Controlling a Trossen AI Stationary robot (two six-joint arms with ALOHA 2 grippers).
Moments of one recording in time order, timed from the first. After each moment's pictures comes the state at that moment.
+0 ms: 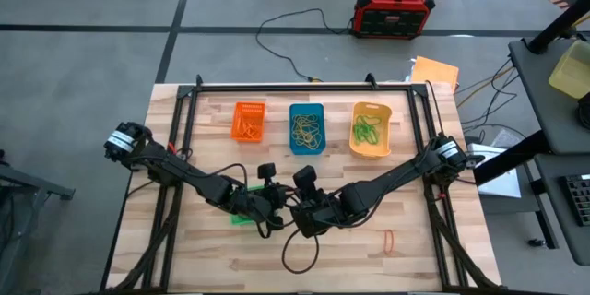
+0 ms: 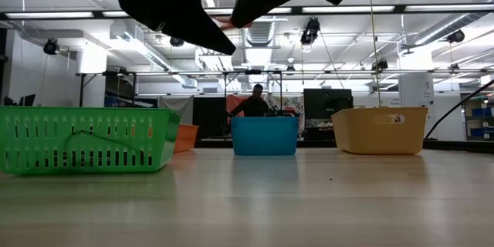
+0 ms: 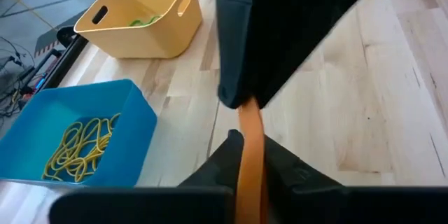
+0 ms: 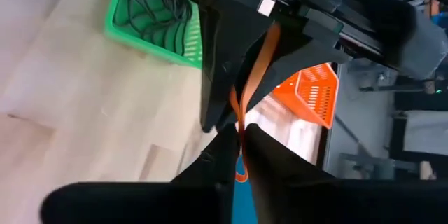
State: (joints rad) left arm -0.43 1.63 0.96 -0.02 -0.64 -0.13; right arm 0.41 1.97 1.68 -0.73 0.67 -0.35
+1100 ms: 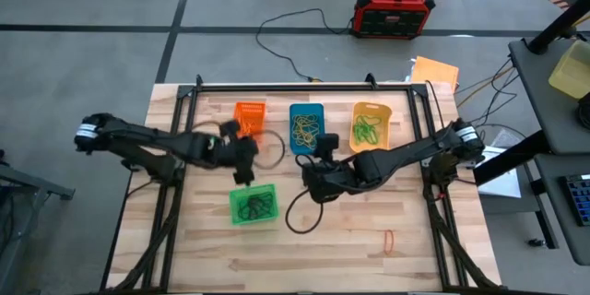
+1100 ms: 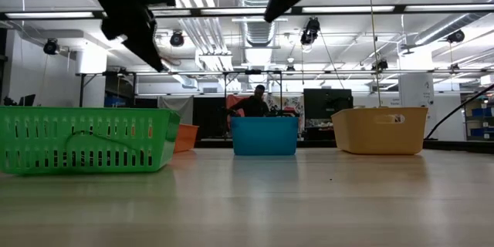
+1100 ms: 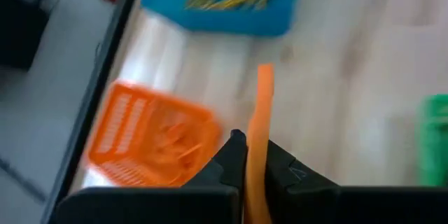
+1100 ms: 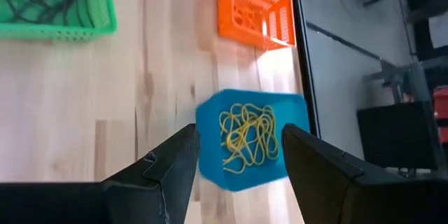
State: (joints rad) left arm -0.13 1.28 0.96 -0.77 -0.55 -0.20; right arm 0.29 1.79 1.63 -0.88 0.67 -0.02
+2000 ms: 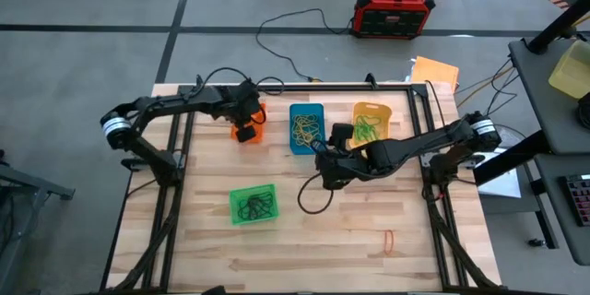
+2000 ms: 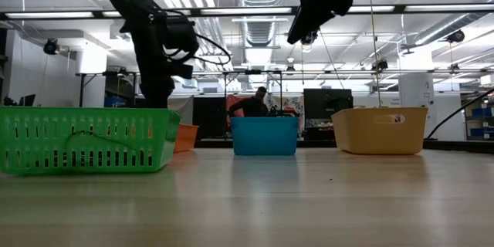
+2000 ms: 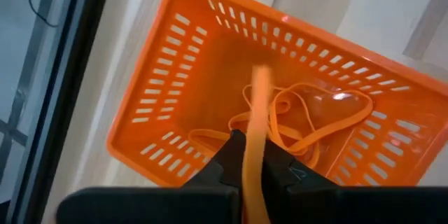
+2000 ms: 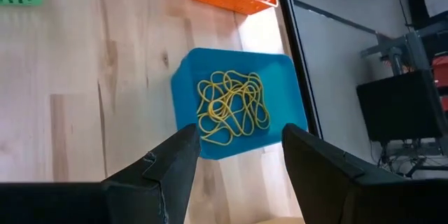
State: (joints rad) left arm 0.58 1.54 0.99 -0.67 -0.17 0.24; right arm 0.21 1.63 1.37 -0.78 0.67 0.02
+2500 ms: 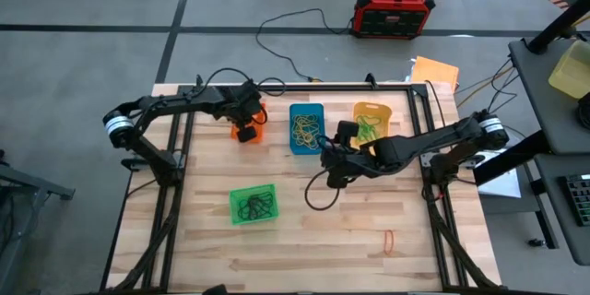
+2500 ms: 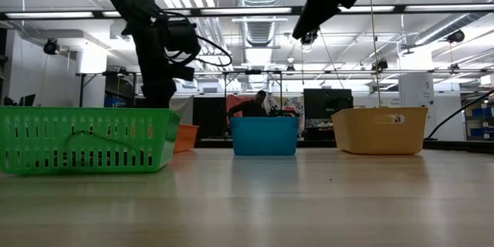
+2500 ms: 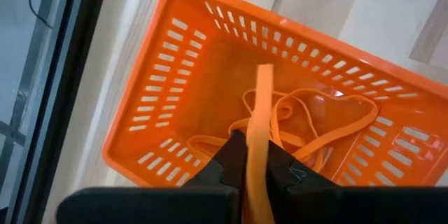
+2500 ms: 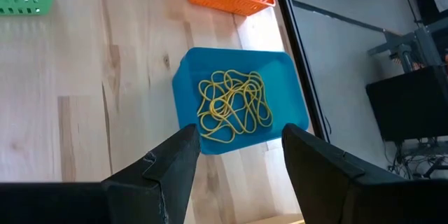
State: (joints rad) left arm 0.58 1.56 0.99 -0.65 -0.17 0.25; right arm 0.20 1.56 1.30 -0.74 0.65 0.03
